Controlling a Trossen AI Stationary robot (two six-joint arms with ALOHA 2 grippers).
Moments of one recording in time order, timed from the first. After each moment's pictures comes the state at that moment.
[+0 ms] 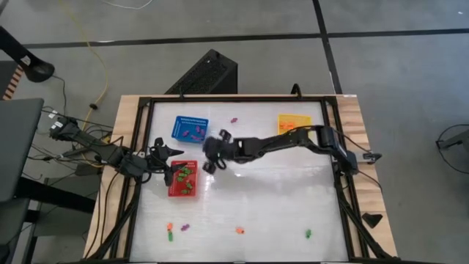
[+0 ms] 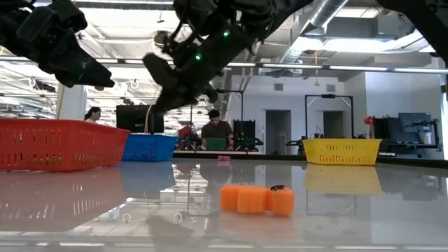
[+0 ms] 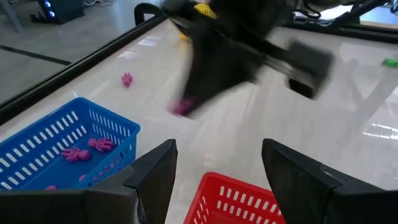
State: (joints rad) left arm -0.44 0.51 0.27 -0.14 -0.74 -0.34; right arm -0.02 2.13 1.64 -0.11 0.33 0.23
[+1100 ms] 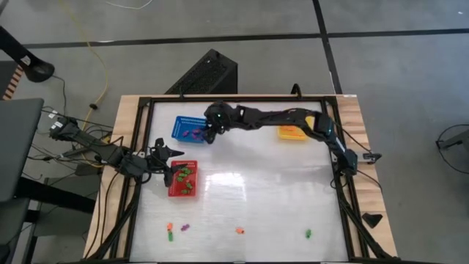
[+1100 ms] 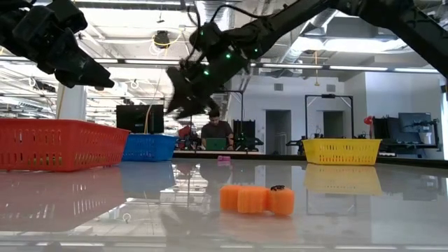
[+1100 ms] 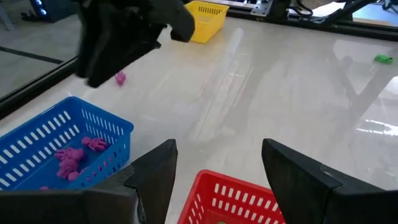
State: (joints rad) left arm -0.44 0.51 0.27 -0.15 -0.71 -0.33; right arm -0.28 2.19 1.77 -0.17 -0.03 0.25
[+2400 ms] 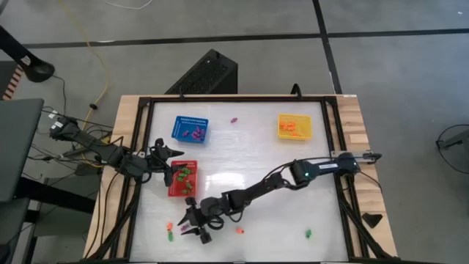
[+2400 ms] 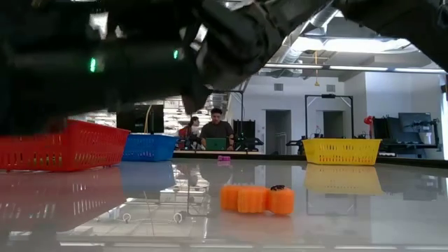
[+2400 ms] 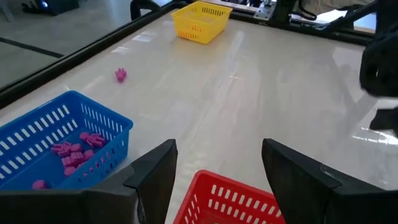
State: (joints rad) left arm -0.44 0.51 0.27 -0.14 -0.72 -0.38; right arm 0.32 2.63 2.00 0.44 -0.15 -0.03
